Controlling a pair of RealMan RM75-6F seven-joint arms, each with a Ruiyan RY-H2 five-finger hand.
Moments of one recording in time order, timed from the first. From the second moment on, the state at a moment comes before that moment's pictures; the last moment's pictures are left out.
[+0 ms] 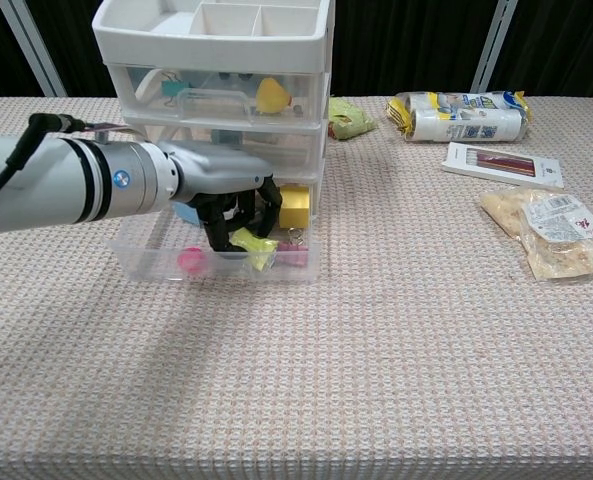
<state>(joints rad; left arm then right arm) -1.10 -1.61 -0.07 -1.51 0.74 0.76 0.57 0.02 -1.14 -0.01 -1.32 -1.64 1.61 0.49</state>
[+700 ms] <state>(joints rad) -1.00 -1.49 -0.05 -1.71 1.04 0.98 0.52 0.03 -1.13 -0.01 -1.35 -1.65 1.60 0.47</state>
